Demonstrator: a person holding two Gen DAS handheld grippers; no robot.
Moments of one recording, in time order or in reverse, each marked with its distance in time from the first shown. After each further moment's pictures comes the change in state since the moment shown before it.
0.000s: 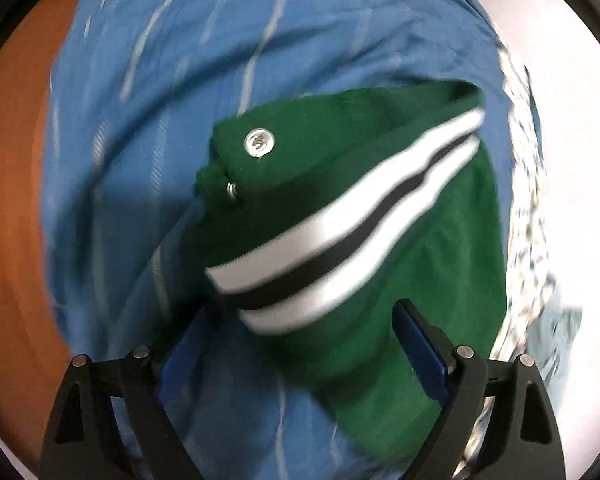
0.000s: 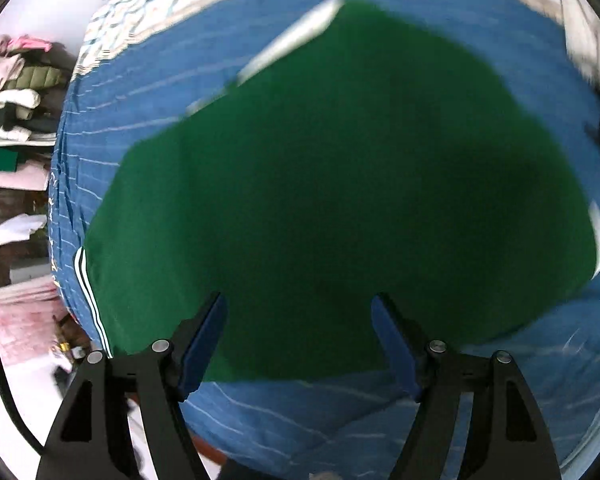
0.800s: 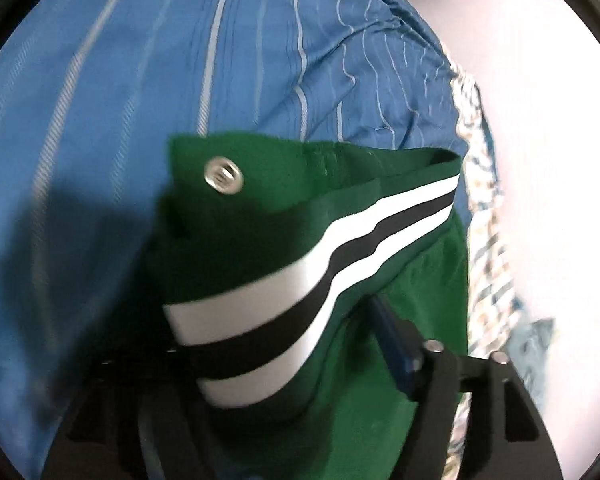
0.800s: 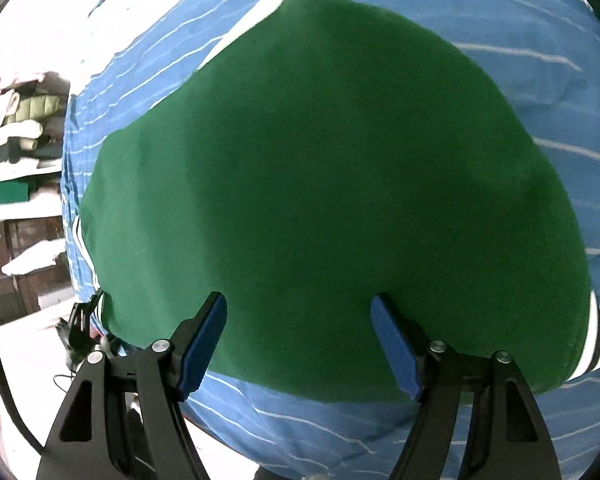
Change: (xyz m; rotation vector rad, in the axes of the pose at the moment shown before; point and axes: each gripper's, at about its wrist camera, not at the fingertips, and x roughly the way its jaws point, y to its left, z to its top) left arm 0.031 -0.061 0.123 0.131 -0.074 -0.183; right arm 0.036 -0.016 -0.013 0.116 0.026 0.106
